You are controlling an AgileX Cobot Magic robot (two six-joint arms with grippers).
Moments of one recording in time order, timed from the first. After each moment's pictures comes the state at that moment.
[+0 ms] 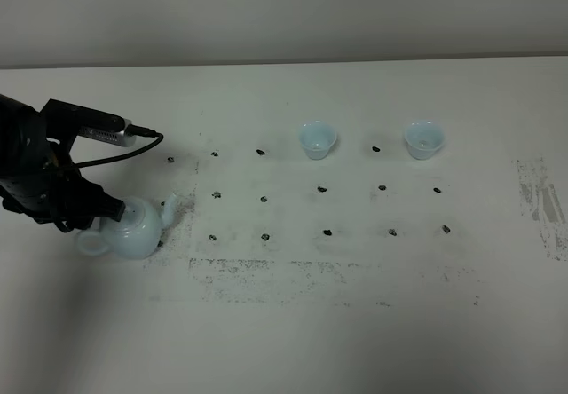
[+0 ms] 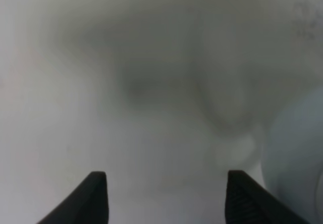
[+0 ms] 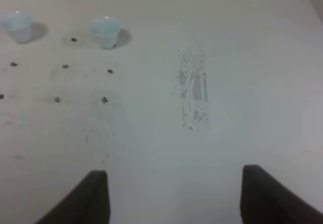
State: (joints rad) left arm -0.16 1.80 -1.03 0.25 0.56 -0.11; right arm -0.07 -0.01 -0.49 0.02 1.07 -0.07
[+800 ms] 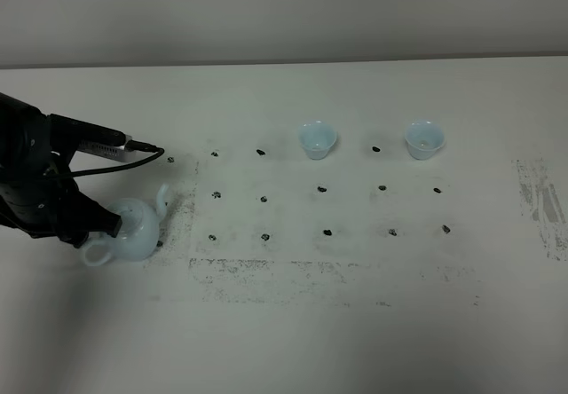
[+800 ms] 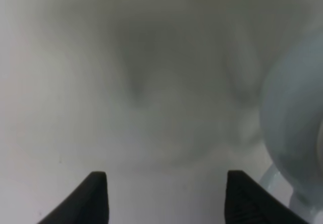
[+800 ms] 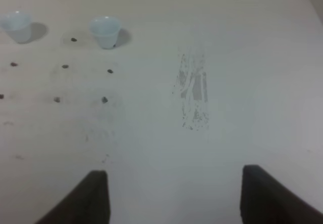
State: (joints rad) left arm -0.18 1.80 -1.03 0.24 0.68 -0.11; right arm -0.07 -0.01 -0.49 0.02 1.07 -0.07
